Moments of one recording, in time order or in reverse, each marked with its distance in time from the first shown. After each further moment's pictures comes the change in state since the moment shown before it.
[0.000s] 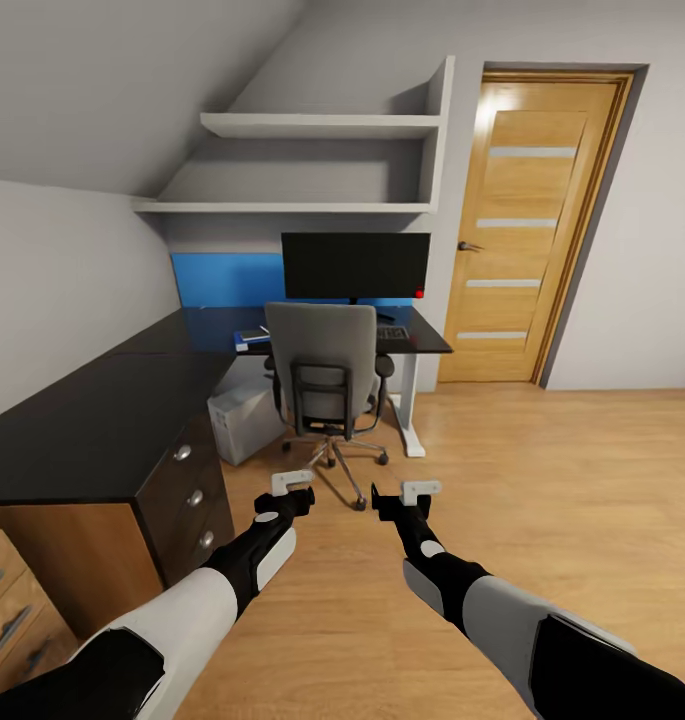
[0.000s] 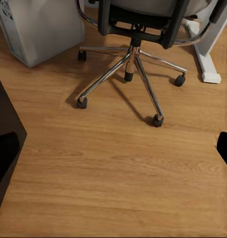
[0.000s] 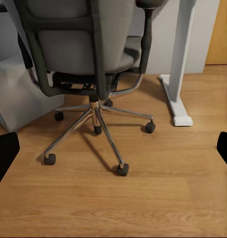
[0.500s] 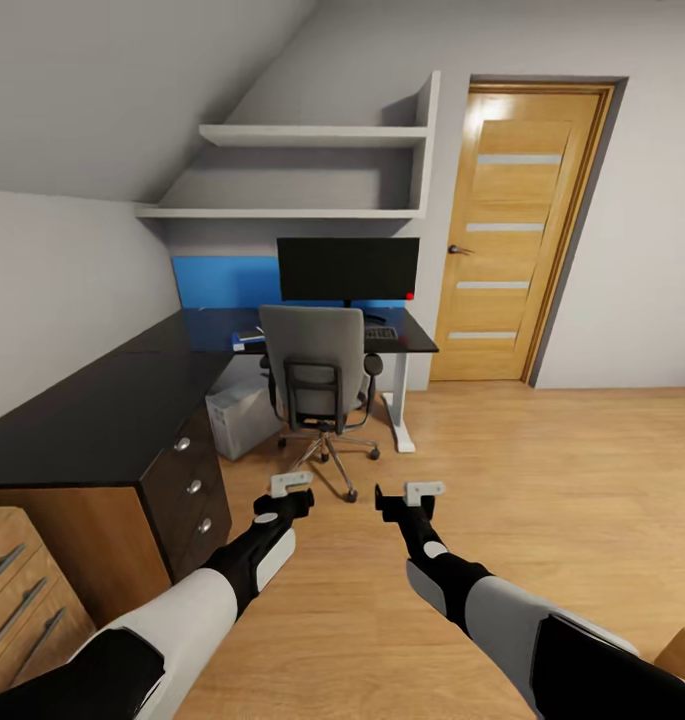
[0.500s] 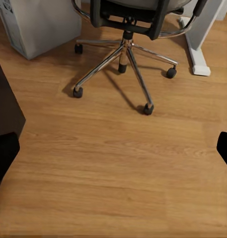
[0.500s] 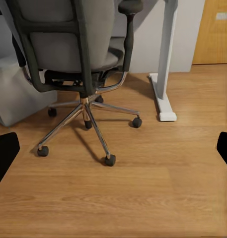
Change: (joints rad) left arm 0.000 0.000 0.005 0.009 0.003 0.000 -0.001; right arm 0.000 -0.005 -0.001 0.015 -0.001 -0.003 0.000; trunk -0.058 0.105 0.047
